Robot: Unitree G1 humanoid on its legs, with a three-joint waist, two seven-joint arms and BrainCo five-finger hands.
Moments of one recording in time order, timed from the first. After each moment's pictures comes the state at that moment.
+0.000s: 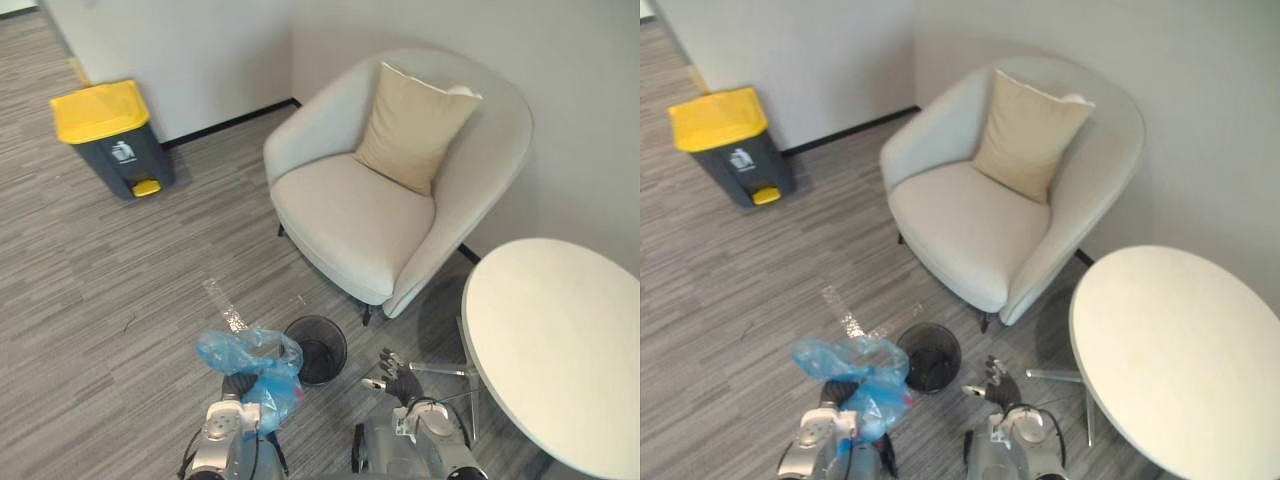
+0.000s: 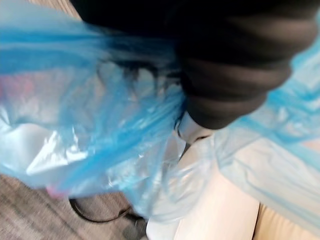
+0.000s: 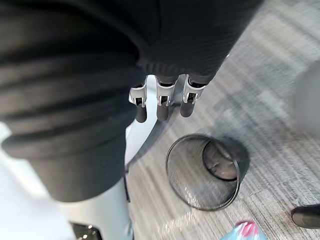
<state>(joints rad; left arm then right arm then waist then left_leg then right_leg) 0.03 0.08 0.06 0.70 -0.04 -0.16 0.09 -0.08 -0.05 0.09 0.80 0.14 -0.20 0.07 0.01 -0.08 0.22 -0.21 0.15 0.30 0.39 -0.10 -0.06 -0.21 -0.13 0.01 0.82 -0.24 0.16</state>
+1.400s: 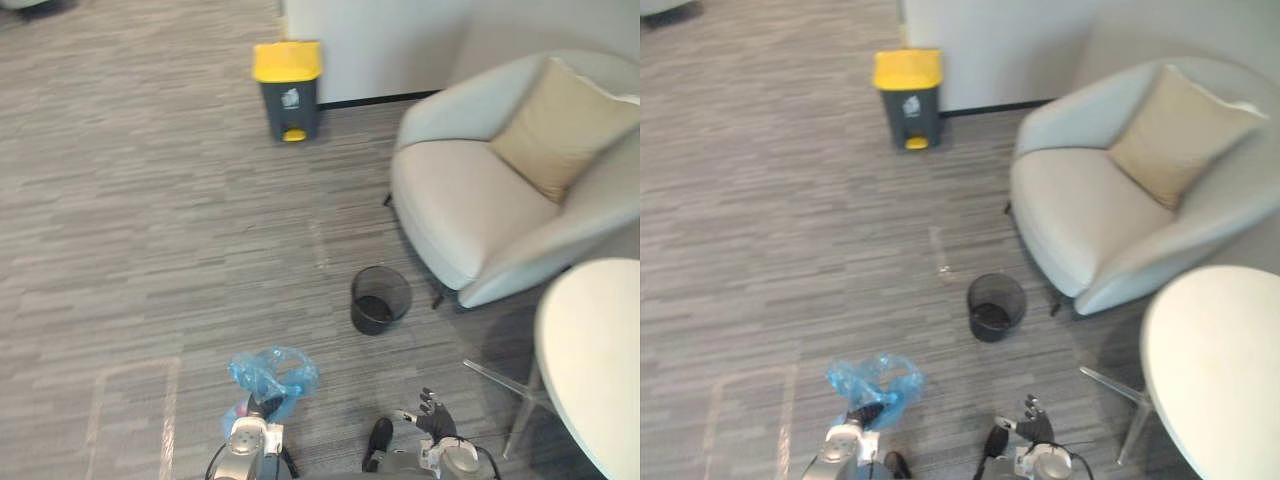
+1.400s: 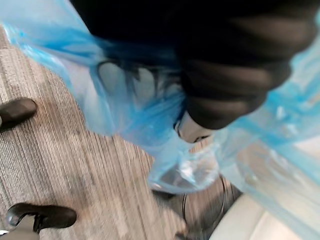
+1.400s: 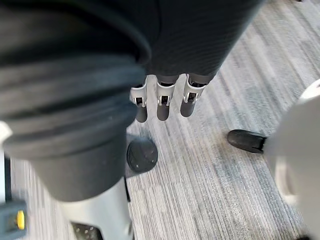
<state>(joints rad) 0.08 0.04 -0.05 0.84 0.00 -0.15 0.11 0.04 -0.04 -0.07 0.90 0.07 -0.18 -0.04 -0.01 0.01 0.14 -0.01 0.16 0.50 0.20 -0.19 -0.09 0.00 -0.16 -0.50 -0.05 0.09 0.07</state>
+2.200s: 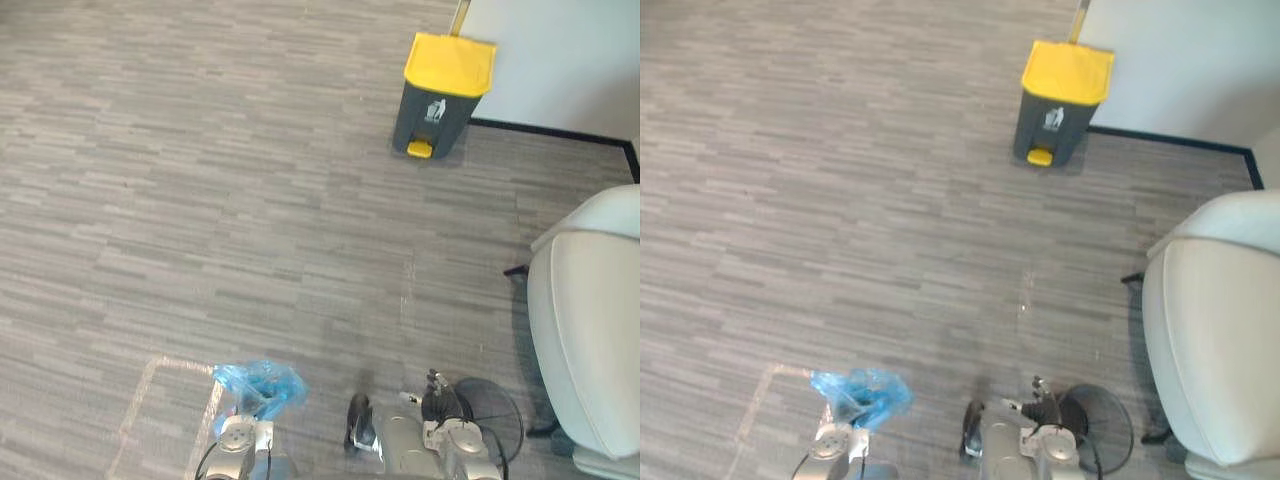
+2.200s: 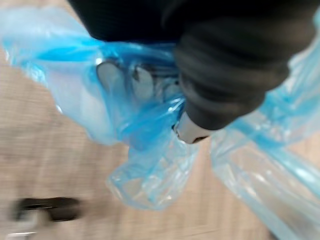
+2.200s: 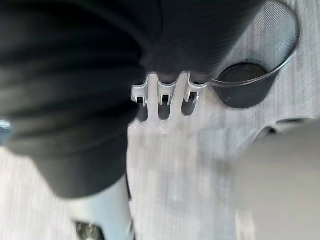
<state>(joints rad) 0.05 0.02 -0.01 0.79 0.02 -0.15 0.11 0.06 -0.04 -0.11 0.84 0.05 -0.17 -0.06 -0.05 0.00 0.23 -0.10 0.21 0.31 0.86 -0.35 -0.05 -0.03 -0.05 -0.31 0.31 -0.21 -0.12</state>
